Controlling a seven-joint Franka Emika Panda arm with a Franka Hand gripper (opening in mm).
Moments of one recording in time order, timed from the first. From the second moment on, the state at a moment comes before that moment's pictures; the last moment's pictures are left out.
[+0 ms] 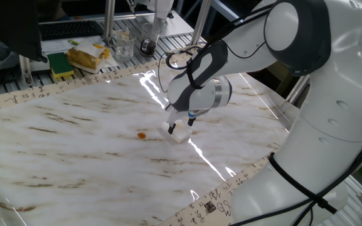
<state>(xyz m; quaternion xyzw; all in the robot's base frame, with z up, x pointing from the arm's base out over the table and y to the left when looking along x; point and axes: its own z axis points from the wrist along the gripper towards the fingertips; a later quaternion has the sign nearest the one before) 0.439 -0.105 0.085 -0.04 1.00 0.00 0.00</state>
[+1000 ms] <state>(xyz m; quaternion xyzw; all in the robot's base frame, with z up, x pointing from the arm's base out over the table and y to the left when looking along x) 0.442 -0.104 0.070 -0.08 1.00 0.00 0.01</state>
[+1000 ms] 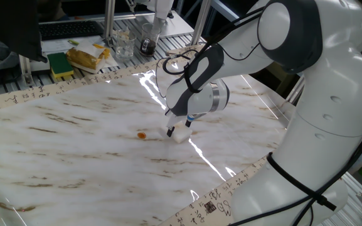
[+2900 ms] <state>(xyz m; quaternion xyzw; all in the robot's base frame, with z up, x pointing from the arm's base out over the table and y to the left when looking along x) 0.443 -0.099 0.068 -0.08 1.00 -0.01 0.01</state>
